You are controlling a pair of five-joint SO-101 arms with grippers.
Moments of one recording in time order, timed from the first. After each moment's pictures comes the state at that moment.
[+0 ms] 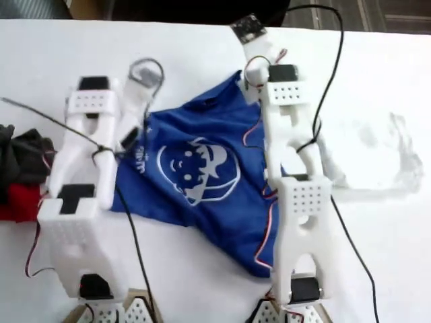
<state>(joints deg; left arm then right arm) -8.9 22.9 -8.0 87.5 -33.4 -10.2 54.5 -58.9 69.1 24.3</state>
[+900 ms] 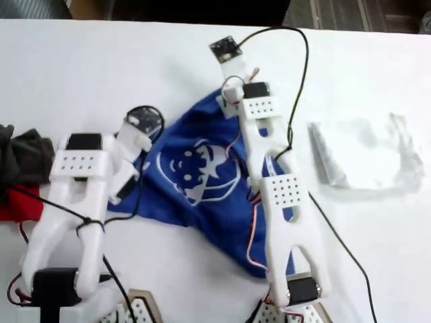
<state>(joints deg) -8.5 -16.9 34.6 77.7 -33.4 -14.2 71.3 -71.3 70.5 19.5</state>
